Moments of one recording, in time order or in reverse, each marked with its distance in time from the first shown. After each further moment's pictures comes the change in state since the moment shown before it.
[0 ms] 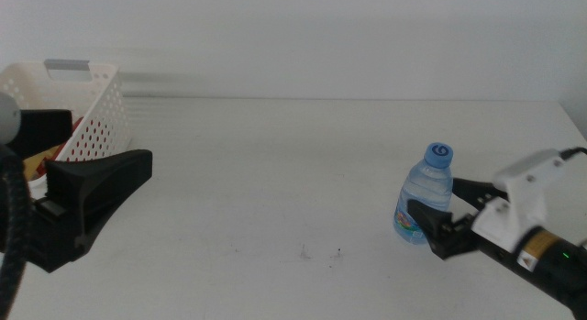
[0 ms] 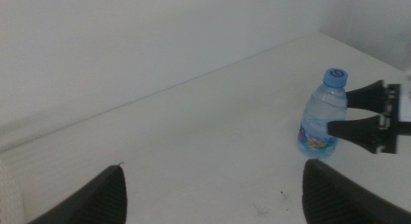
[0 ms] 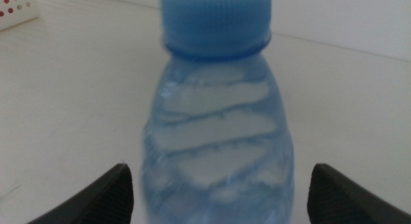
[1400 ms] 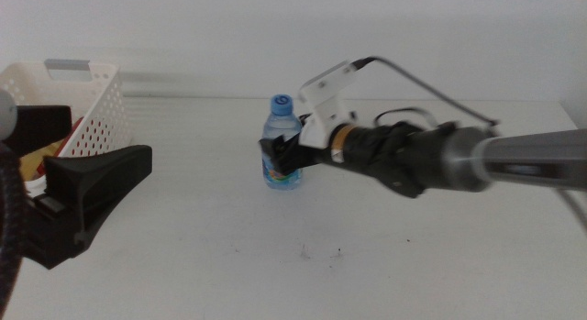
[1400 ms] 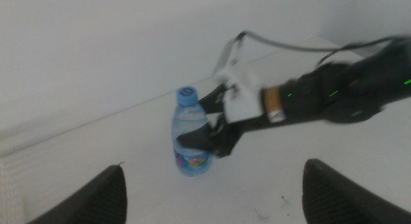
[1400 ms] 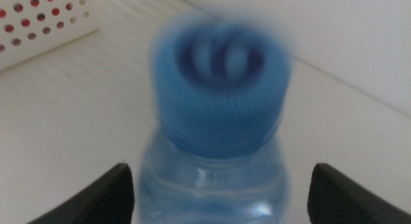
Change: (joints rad) left arm 0.000 0.000 0.000 0.000 -0.015 0.000; right arm 0.390 0.360 -0.964 -0.064 0.727 0.214
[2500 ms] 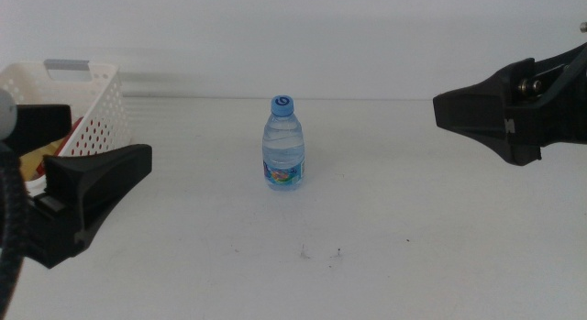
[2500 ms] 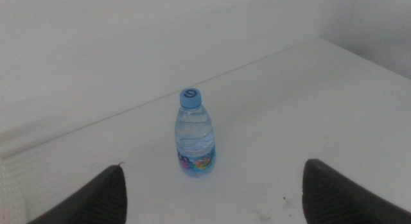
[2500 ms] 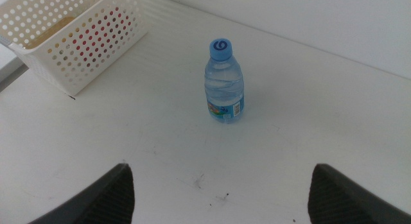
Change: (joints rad) left arm 0.000 0.000 0.000 0.002 -0.004 0.000; right arm 0.113 -1.101 0.184 0.399 1.089 -0.161
